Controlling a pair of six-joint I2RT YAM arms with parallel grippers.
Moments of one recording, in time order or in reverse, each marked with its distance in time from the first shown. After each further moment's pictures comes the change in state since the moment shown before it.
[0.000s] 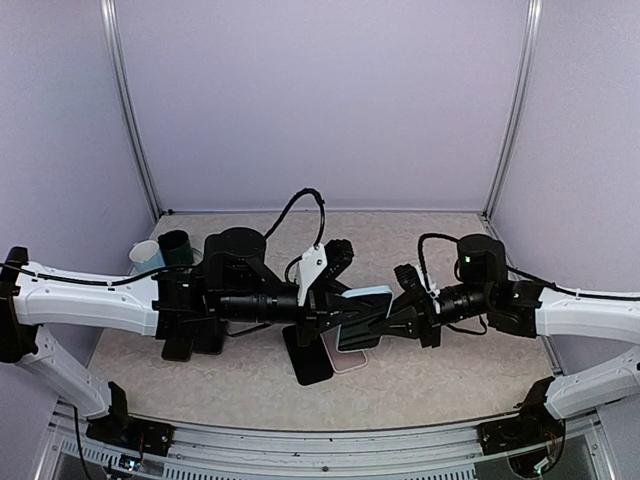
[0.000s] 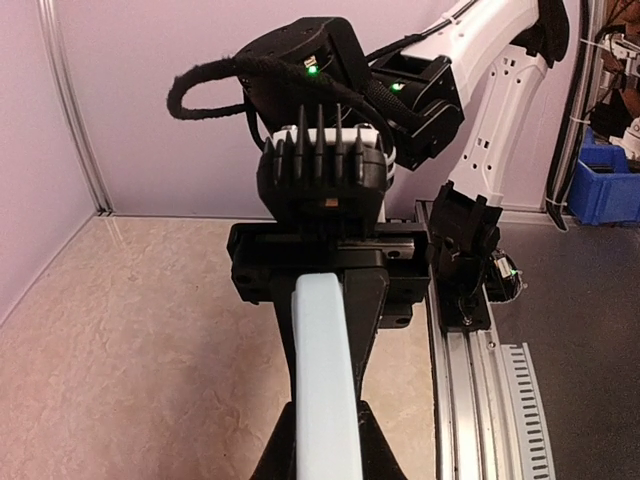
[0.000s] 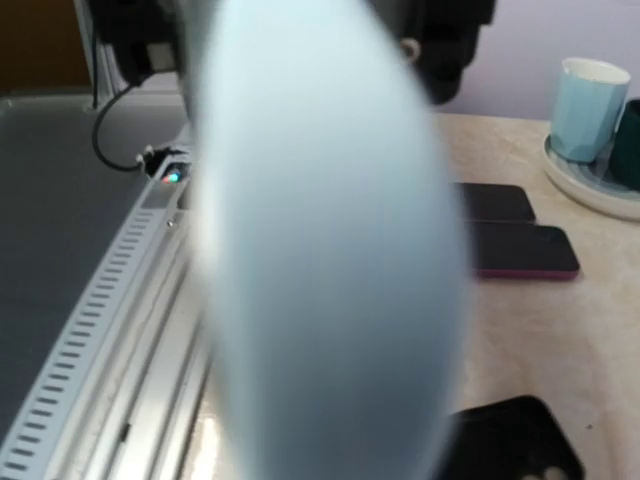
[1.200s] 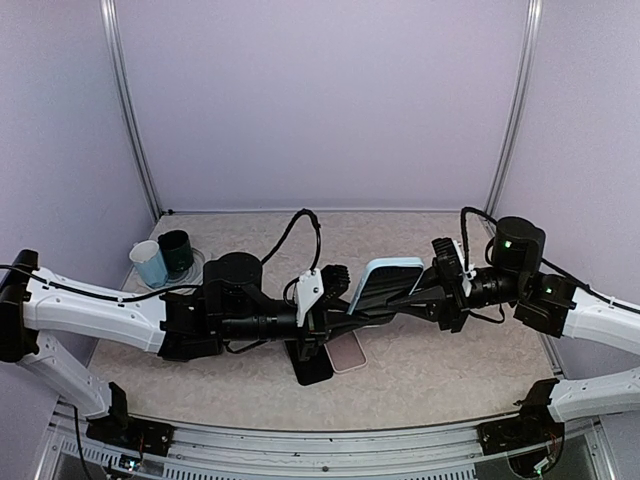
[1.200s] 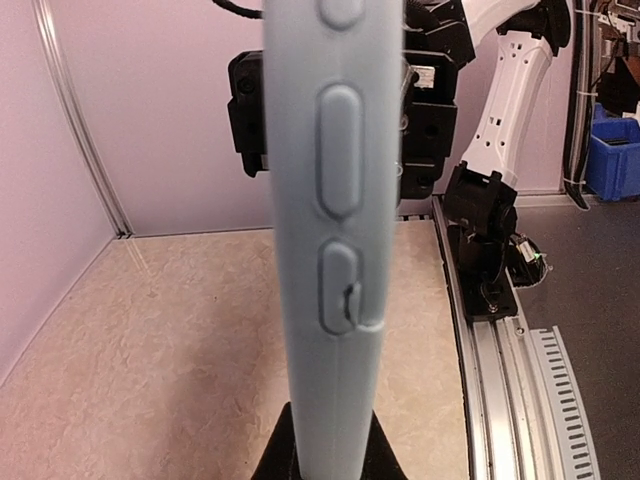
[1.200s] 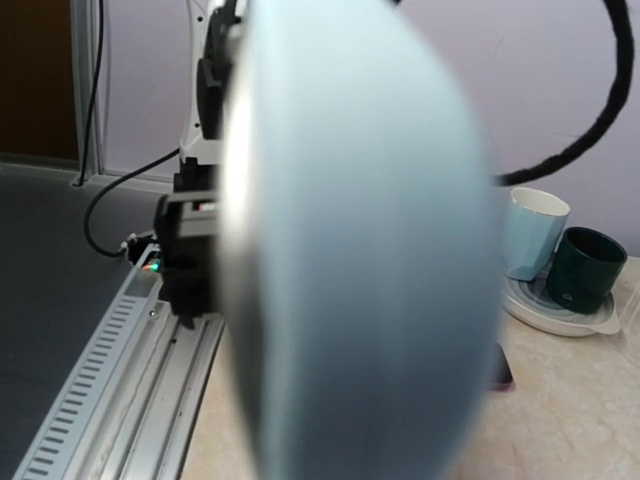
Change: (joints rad) left arm -0.021 0.013 -0.127 0.189 -0.069 0.077; right arm -0.005 -0.186 0.048 -0.016 0.001 0.030
